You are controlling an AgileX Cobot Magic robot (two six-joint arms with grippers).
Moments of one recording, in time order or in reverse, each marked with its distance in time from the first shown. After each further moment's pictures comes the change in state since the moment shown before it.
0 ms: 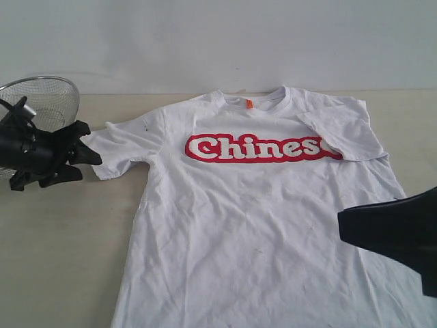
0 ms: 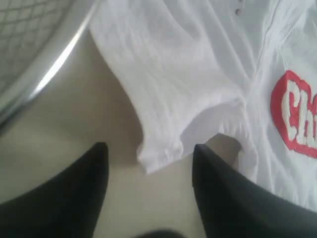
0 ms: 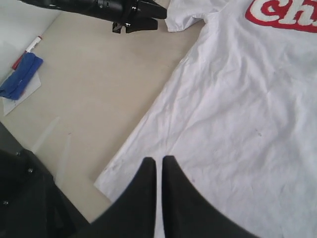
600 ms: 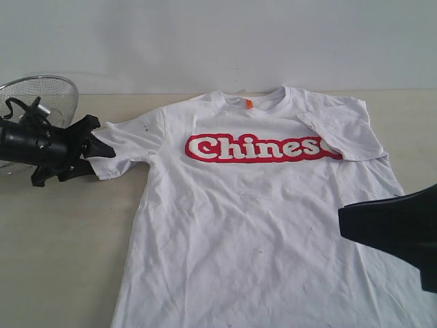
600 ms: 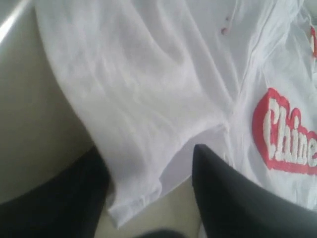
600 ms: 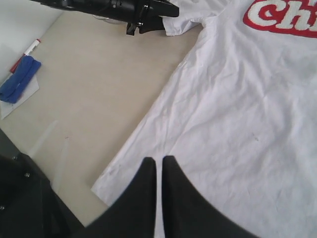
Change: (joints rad) left arm -0.005 0.122 -0.112 -0.067 0.080 0.010; right arm 0.000 0.000 0.000 0.000 -0.013 -0.005
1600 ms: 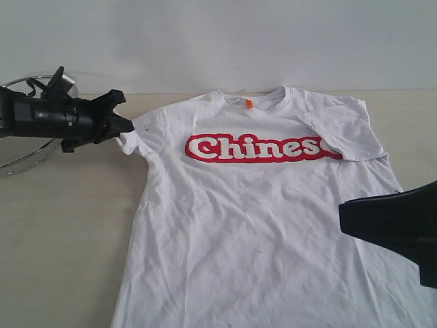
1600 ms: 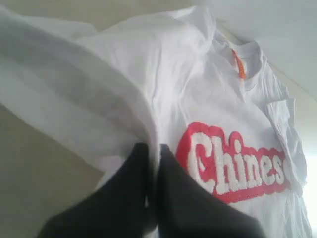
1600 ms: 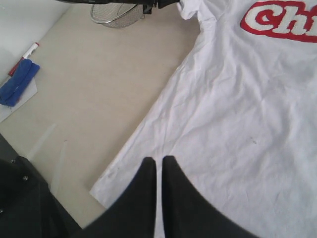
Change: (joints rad) left arm -0.113 0.009 -0.109 -0.247 -0.013 0.254; right arm 0.000 0.000 0.000 0.000 -0.013 -0.004
